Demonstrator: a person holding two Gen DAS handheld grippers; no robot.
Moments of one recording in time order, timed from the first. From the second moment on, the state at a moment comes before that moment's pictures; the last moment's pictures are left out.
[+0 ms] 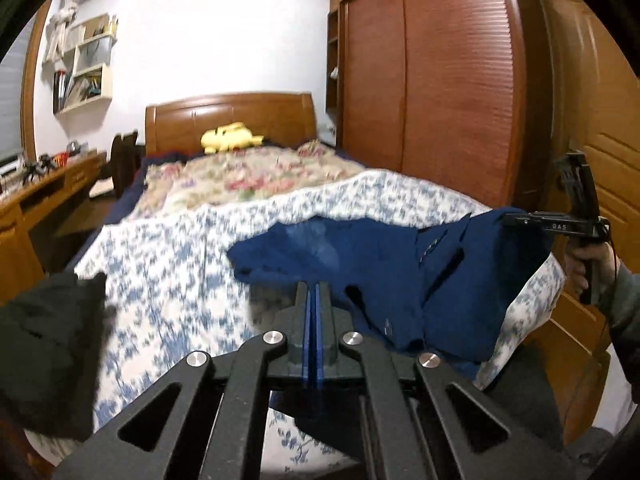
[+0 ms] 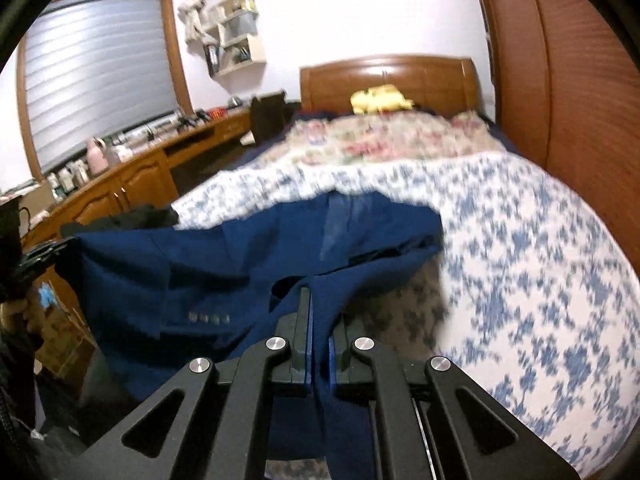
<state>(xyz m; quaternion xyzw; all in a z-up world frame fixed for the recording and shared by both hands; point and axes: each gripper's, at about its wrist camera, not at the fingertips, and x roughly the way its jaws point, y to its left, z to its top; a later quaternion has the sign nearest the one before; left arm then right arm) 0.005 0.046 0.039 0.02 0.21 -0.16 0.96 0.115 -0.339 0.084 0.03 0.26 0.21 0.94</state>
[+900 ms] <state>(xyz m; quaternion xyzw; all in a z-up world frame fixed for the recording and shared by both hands) 0.037 0.071 0.071 0.02 0.17 -0.11 0.98 0.003 -0.354 0.120 -0.01 0.20 0.18 0.96</state>
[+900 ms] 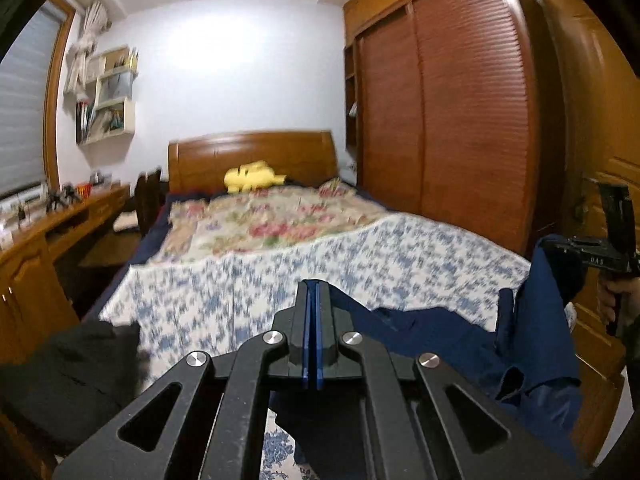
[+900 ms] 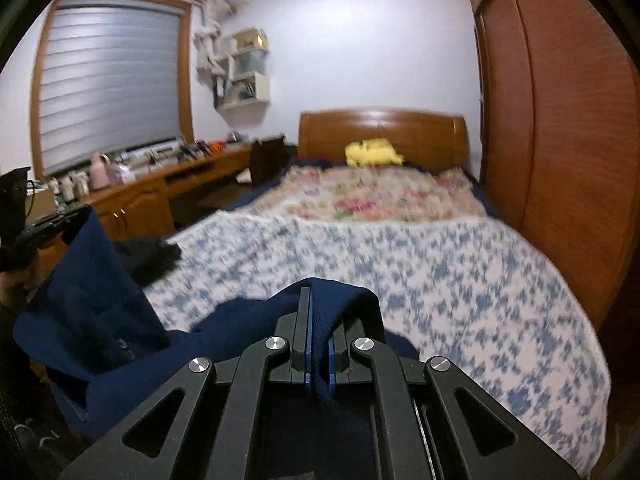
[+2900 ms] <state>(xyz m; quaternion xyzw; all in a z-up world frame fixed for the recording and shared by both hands) 0.098 0.099 -0.051 -0.03 0.26 -0.10 0.96 0.183 -0.231 -0.018 -0.16 0.40 0.16 0.89</state>
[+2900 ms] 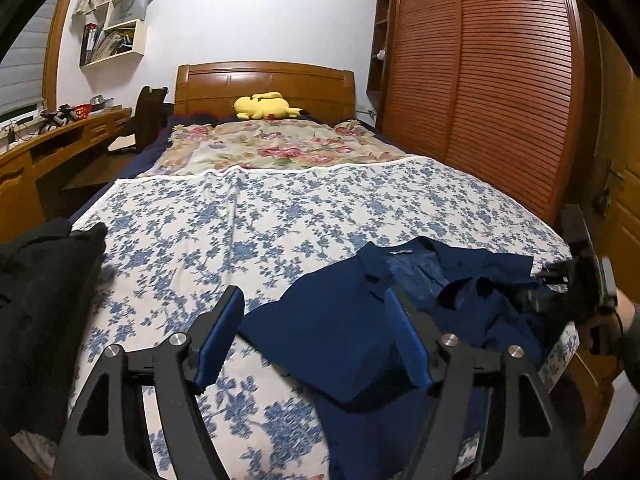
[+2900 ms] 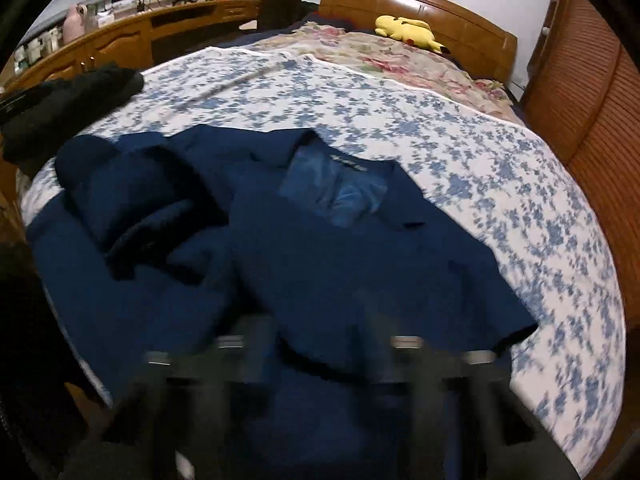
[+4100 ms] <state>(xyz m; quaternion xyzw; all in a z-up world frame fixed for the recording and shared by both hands) 0.086 0.165 -0.061 -0.07 0.26 -0.04 0.96 0.197 -0.044 -0.005 -0.15 0.37 0.33 0.86</state>
